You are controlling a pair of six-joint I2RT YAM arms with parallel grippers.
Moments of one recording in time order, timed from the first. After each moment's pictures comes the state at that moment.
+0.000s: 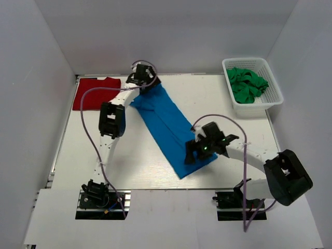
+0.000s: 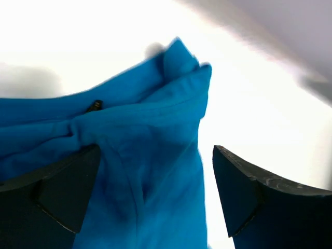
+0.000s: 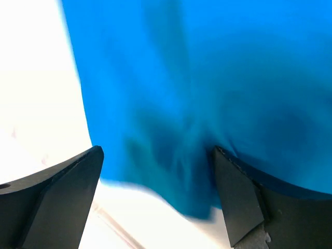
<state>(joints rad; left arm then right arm) -0.28 2.54 2.22 -0.46 -0.04 -0.77 0.50 1.32 0.58 -0.25 -0.40 0.25</state>
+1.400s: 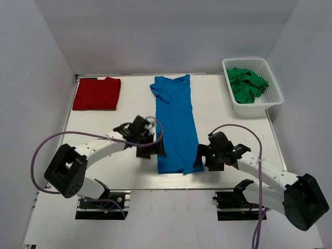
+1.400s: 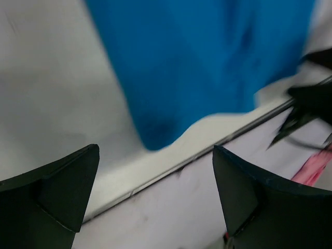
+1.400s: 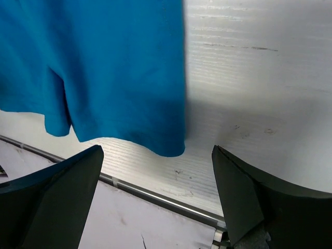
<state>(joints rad) -0.63 1.41 0.84 -0.45 0.35 -0.64 0.63 1.03 0.49 -0.55 -0.17 0.67</state>
